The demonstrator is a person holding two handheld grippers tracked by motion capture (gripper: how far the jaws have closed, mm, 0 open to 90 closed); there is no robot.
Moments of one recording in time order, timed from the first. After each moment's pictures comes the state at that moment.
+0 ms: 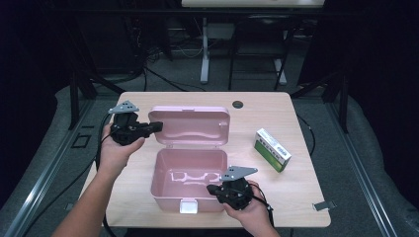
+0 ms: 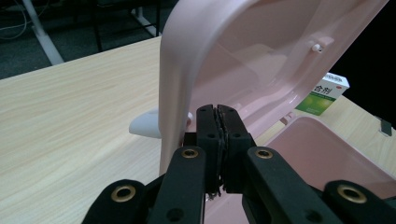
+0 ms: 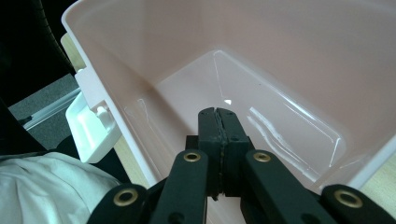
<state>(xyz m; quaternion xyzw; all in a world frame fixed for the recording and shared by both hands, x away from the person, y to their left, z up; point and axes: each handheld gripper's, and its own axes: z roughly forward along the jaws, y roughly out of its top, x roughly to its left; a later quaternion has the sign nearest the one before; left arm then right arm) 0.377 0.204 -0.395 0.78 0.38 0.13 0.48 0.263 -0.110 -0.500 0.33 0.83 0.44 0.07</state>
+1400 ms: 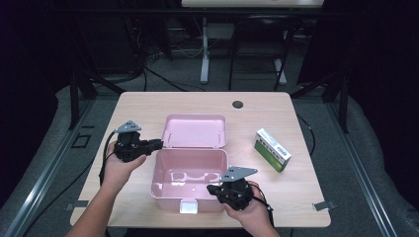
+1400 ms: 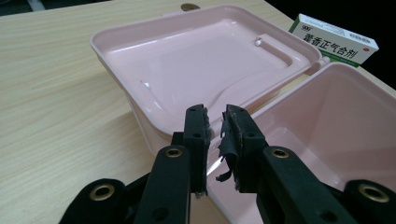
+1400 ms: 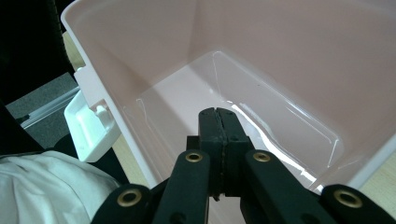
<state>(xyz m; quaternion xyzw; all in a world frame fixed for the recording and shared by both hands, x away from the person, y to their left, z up) 0.368 0.215 -0.459 0.79 0.40 0.11 0.46 0.263 -0.110 -0.501 0.33 0.83 0.44 0.08</state>
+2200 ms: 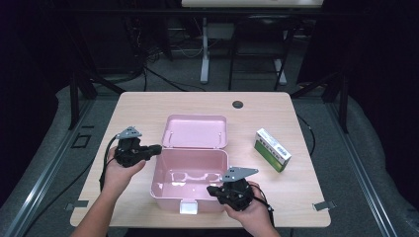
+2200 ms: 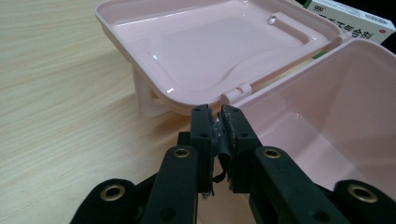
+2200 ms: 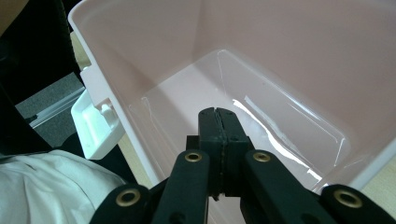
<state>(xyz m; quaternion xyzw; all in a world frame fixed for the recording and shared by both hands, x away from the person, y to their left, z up) 0.364 0.216 -0.478 0.79 0.41 0.10 0.45 0.261 -0.111 -0.500 0.33 0.83 0.44 0.06</state>
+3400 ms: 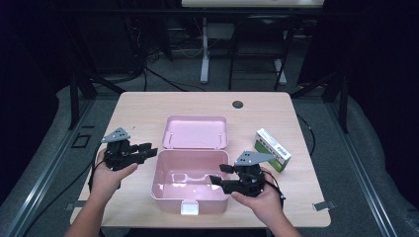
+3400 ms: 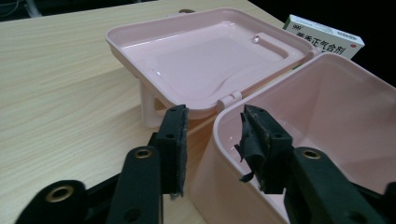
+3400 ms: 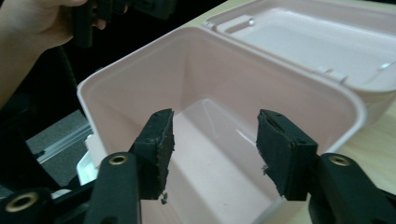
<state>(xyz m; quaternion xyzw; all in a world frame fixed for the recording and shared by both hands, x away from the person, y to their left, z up) 0.349 0.240 -0.464 0.78 0.39 0.11 0.48 0.283 -0.139 -0.463 0.34 0.79 0.50 0.08</state>
